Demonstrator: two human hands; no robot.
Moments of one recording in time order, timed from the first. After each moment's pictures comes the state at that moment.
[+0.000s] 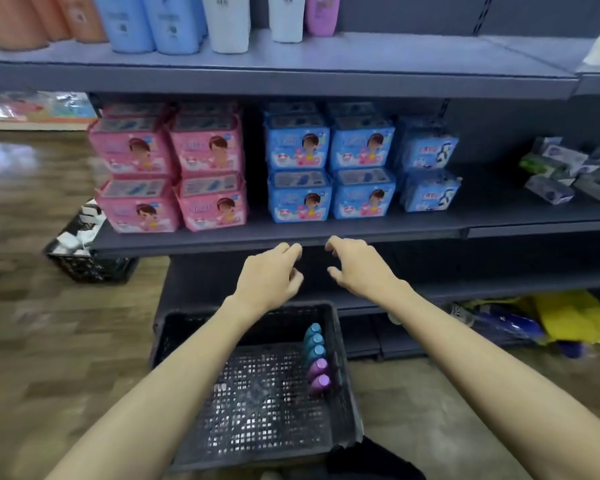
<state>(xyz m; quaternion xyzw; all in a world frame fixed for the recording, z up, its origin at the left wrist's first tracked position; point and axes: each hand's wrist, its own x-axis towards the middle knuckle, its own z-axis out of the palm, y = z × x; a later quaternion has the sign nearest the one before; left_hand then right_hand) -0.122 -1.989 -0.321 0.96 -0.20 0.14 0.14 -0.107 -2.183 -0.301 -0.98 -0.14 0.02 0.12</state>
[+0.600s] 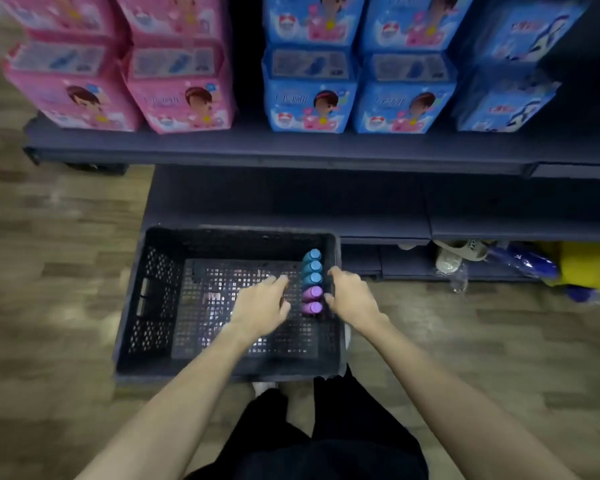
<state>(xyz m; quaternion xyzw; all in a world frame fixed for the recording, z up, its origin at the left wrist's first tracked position) -0.184 -2.008 -0.490 0.97 -0.08 -0.17 0.13 -0.150 -2.200 -0.486 -0.95 -0.03 0.26 0.16</state>
